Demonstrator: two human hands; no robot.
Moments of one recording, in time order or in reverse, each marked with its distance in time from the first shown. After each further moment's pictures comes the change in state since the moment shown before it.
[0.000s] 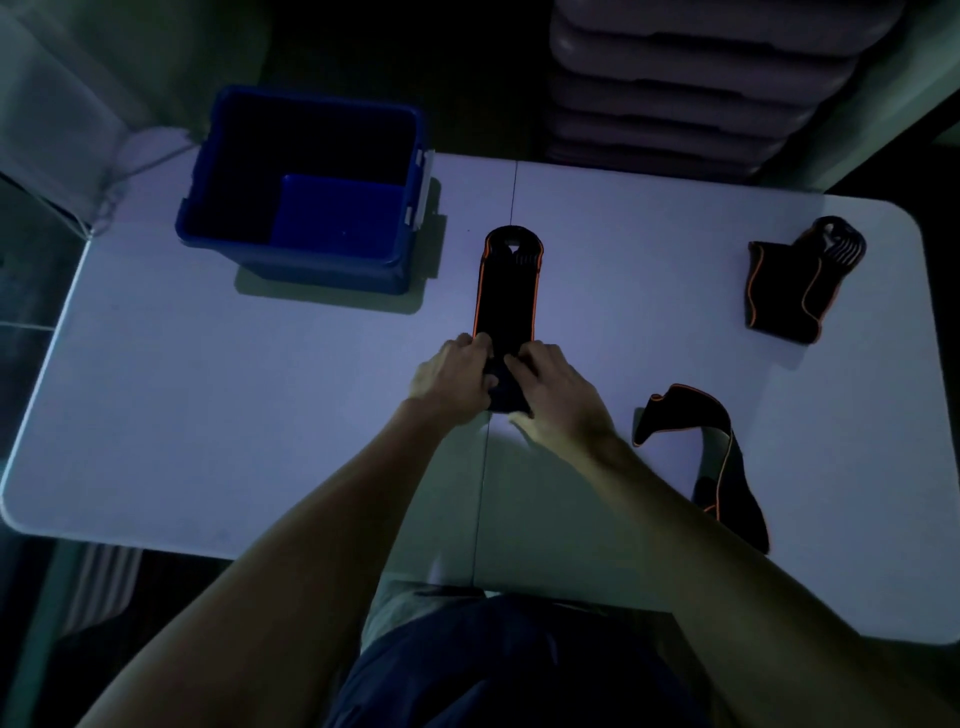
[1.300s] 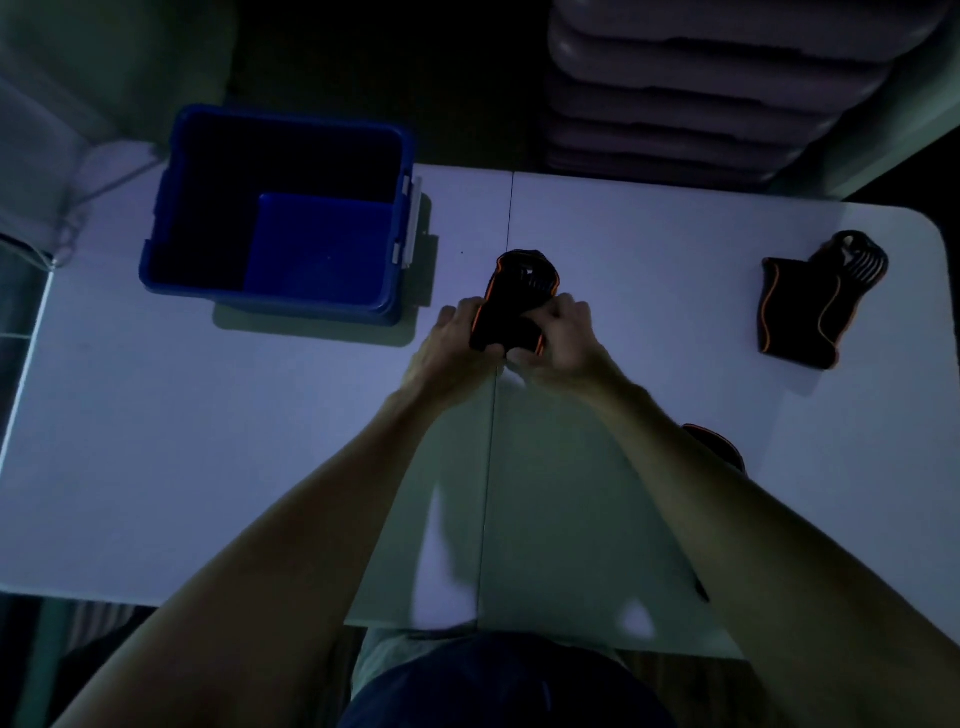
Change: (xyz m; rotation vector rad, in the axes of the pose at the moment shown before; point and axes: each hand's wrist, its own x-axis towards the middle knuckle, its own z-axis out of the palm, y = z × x) left_hand 0.069 -0.007 -0.025 -0.426 0.046 -0.098; right_hand 0.093 0.043 -0.034 0.399 -0.072 0.241
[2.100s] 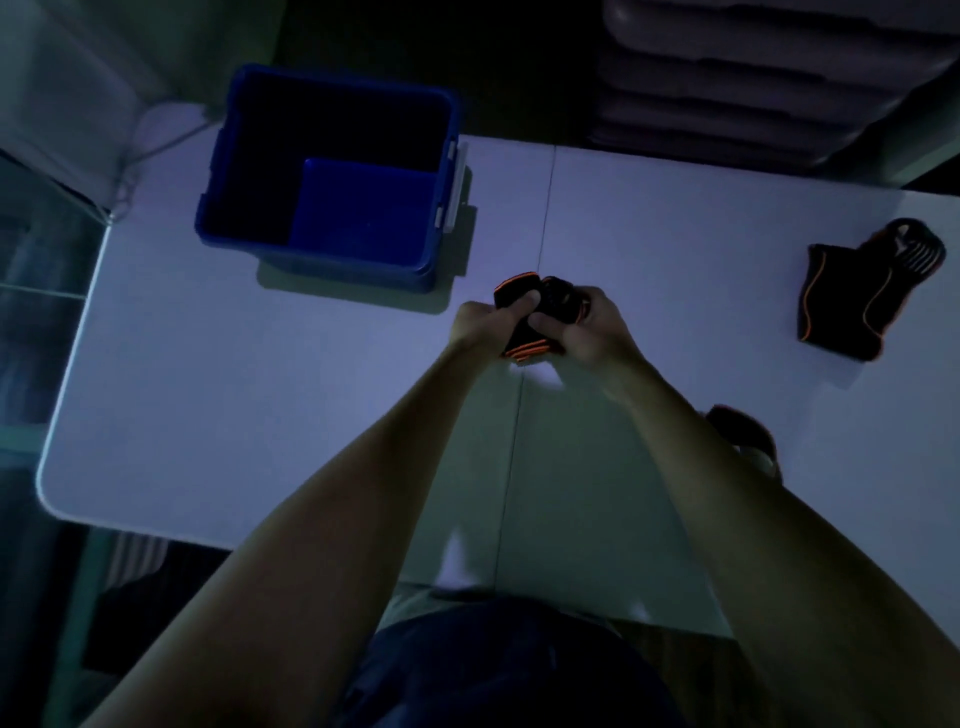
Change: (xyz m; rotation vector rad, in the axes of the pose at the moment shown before) left_hand -0.010 0.009 0.000 -0.629 0.080 -0.501; right_hand -0.017 -0.032 0.003 0.772 0.081 0.415
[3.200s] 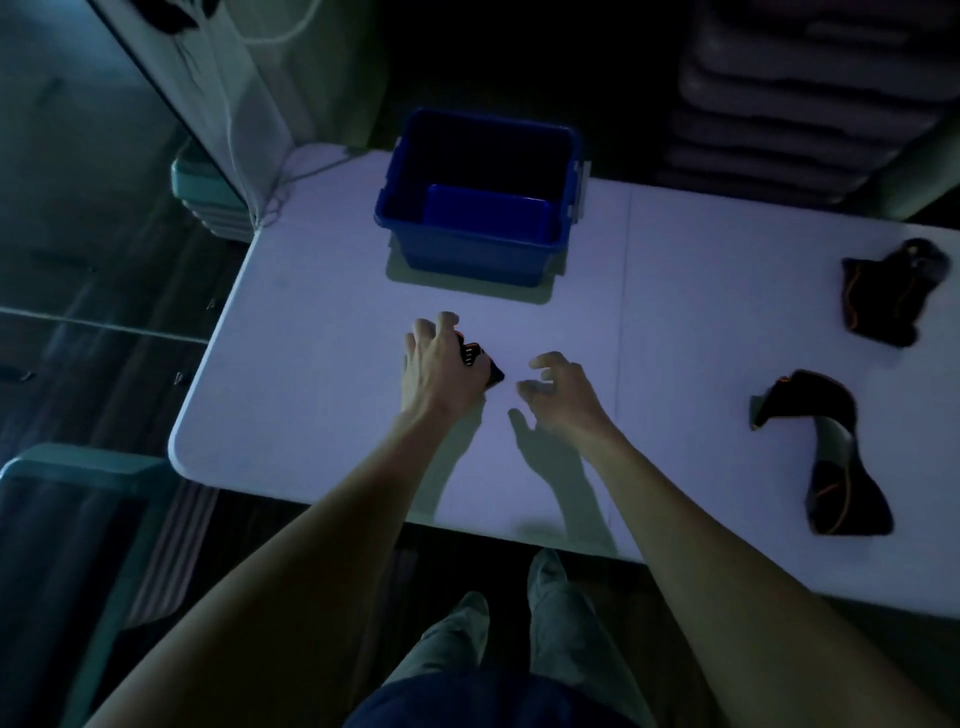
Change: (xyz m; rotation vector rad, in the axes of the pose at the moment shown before) left_hand -0.081 -0.102 -0.188 0.612 0.298 0.504; right_hand -0.120 0.039 0.170 -0.351 -0.004 -0.140
